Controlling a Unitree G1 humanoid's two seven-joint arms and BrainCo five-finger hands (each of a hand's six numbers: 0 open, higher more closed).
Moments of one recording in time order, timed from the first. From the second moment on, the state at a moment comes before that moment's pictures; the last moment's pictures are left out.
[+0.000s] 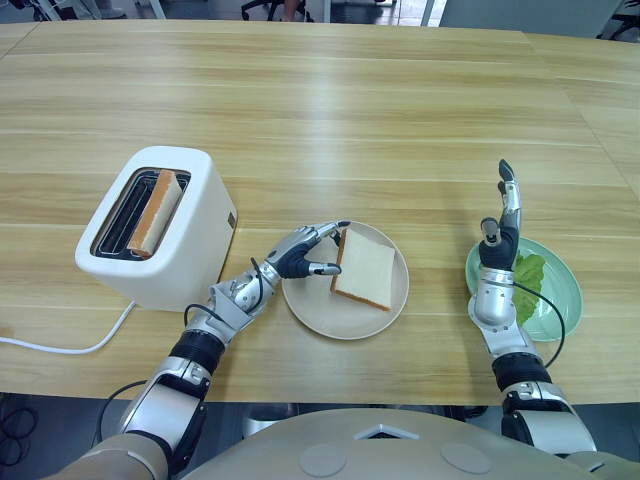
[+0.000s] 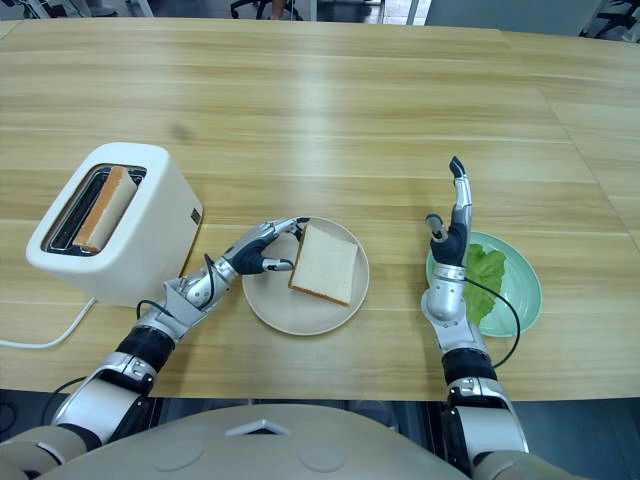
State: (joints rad) left arm -0.27 0.31 -0.32 0.61 0.57 -0.79 0.07; right arm -0.09 -0.29 -0.09 0.53 -0.40 -0.88 -0.56
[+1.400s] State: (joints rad) left arm 0.01 0.30 -0.25 0.04 0.52 -0.71 0.11; right arm 0.24 -0.75 -0.03 0.39 -0.89 -0.20 -0.56
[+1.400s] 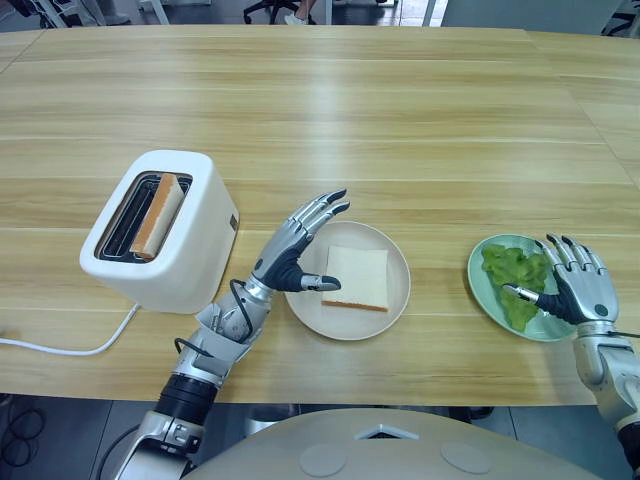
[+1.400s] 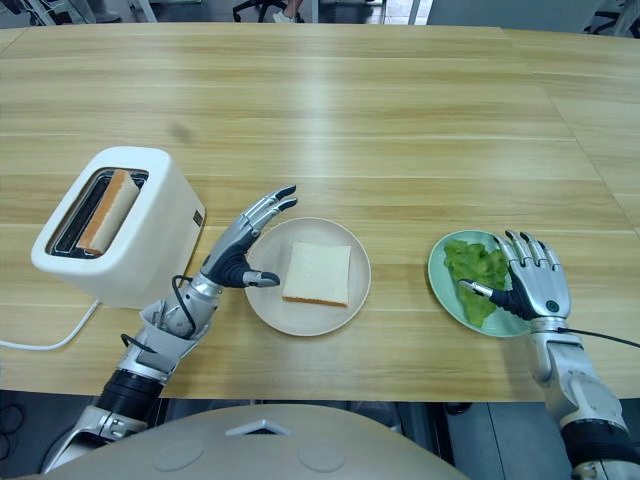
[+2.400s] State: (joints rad) left arm 0.02 0.30 -0.24 0.03 0.52 -0.71 0.10; right arm 0.23 -0.77 0.04 0.36 -0.86 -0.20 -0.66
